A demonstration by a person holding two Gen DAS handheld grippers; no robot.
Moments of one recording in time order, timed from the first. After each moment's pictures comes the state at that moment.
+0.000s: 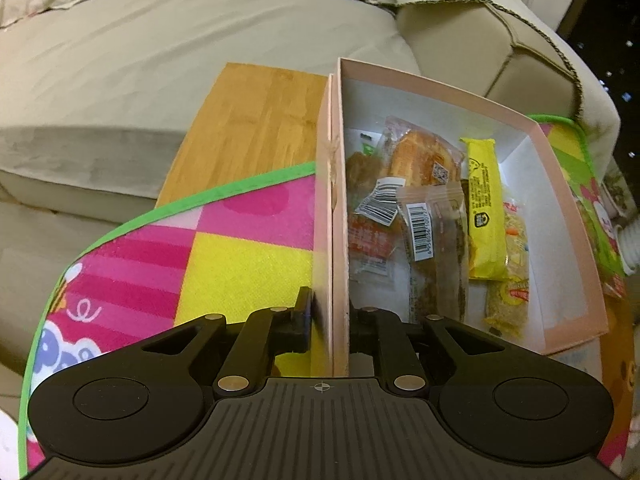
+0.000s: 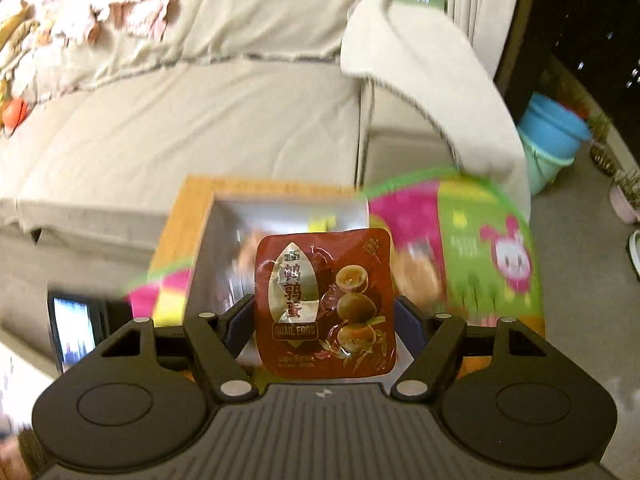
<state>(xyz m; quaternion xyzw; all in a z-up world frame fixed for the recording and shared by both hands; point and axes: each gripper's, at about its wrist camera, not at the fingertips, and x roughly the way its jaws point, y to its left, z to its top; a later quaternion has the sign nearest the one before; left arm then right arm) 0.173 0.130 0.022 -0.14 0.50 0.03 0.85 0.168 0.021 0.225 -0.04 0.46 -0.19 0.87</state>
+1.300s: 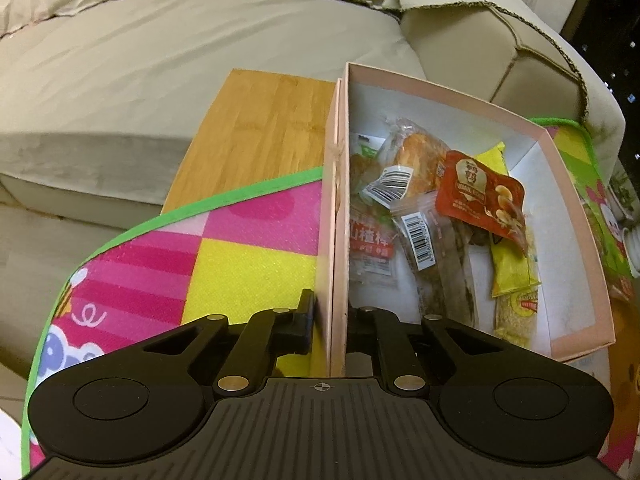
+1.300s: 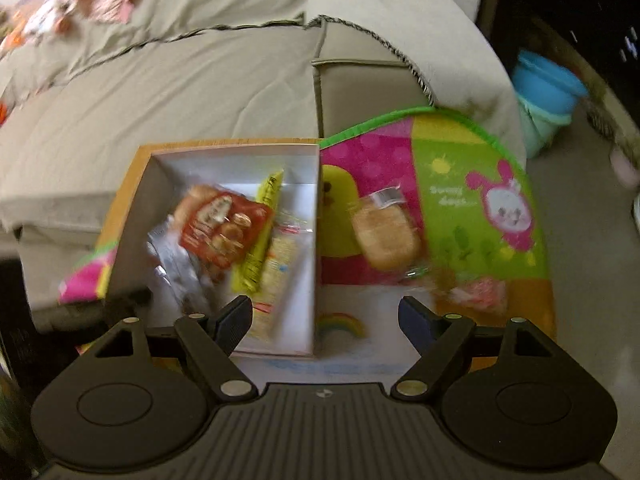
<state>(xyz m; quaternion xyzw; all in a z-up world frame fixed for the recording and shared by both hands) 0.174 0.125 0.020 -0.14 0.49 0.05 0.86 0.135 -0.056 0.163 -0.03 0.48 -0.20 0.85</state>
